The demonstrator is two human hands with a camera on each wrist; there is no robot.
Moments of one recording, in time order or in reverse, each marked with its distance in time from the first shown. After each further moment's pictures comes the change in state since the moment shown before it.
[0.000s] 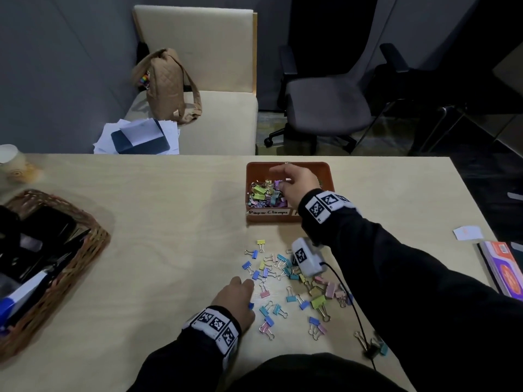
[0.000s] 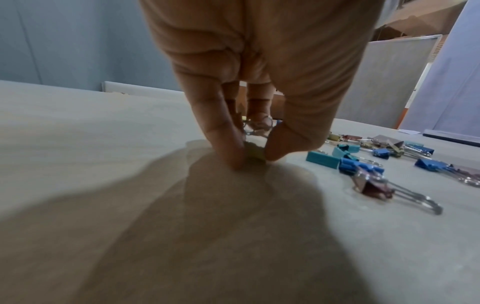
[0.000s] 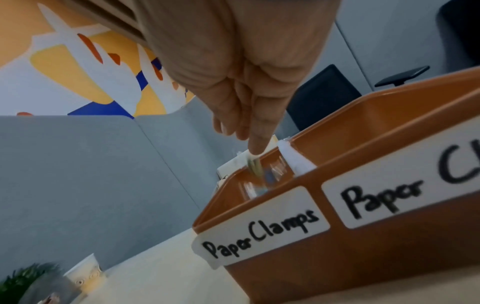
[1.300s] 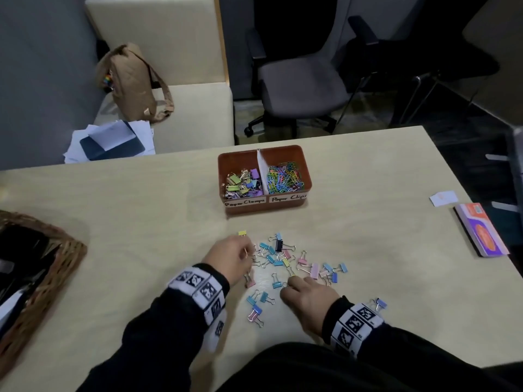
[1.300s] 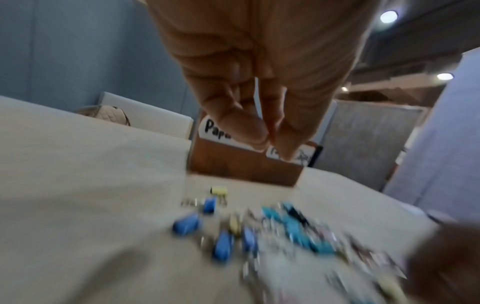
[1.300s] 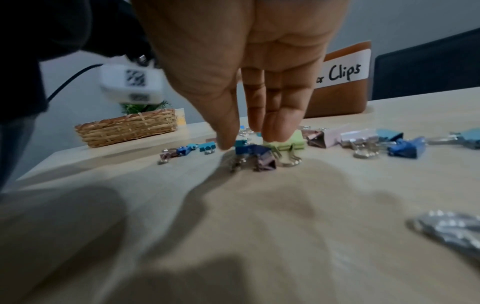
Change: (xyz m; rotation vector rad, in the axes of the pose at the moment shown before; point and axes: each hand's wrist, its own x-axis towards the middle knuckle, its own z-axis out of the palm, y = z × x) left_hand 0.018 0.032 -0.064 -0.193 0.161 0.199; right_hand -0.178 0.171 0.036 -0.839 -0.499 -0.291
